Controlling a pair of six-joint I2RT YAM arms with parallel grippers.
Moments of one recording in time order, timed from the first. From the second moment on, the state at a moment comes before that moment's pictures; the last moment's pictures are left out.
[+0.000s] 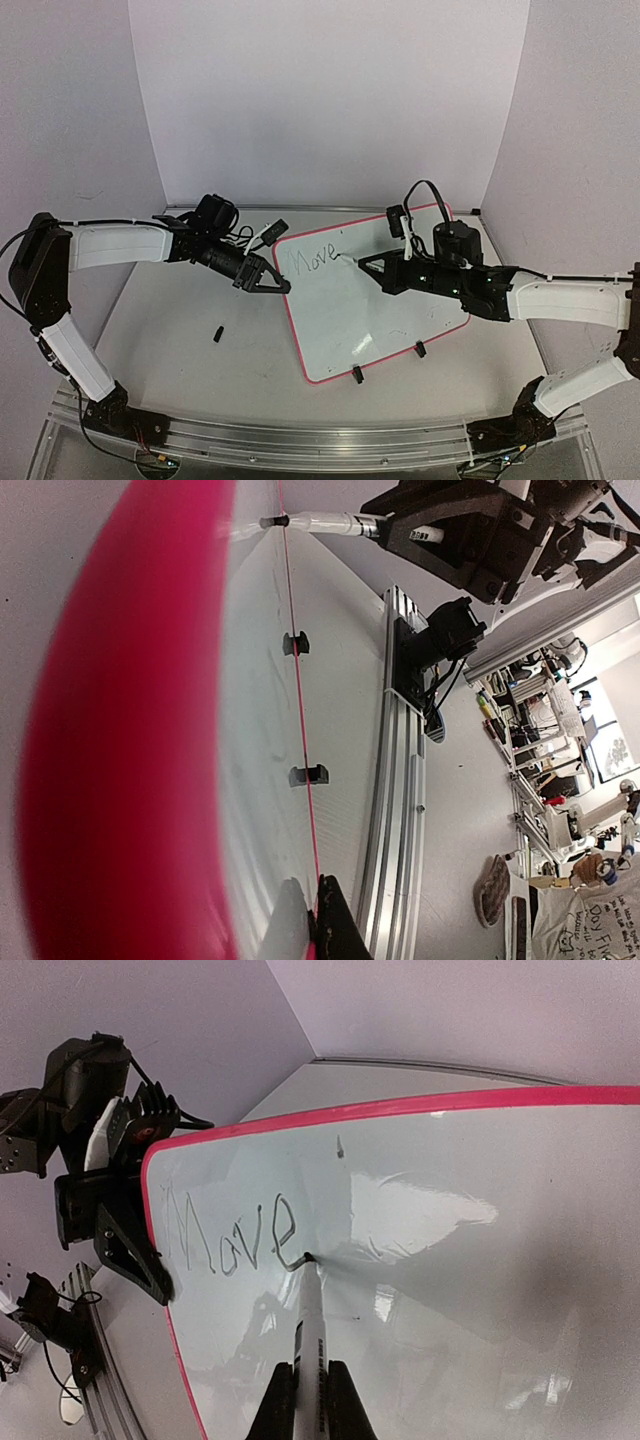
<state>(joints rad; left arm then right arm) -0.61 1.64 1.11 -0.31 1.00 0.00 0.78 1.34 0.78 0.25 -0.14 0.39</state>
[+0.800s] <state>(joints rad) -0.61 1.64 1.12 -0.31 1.00 0.01 0.70 1.19 0.76 0.18 -0.23 0.34</state>
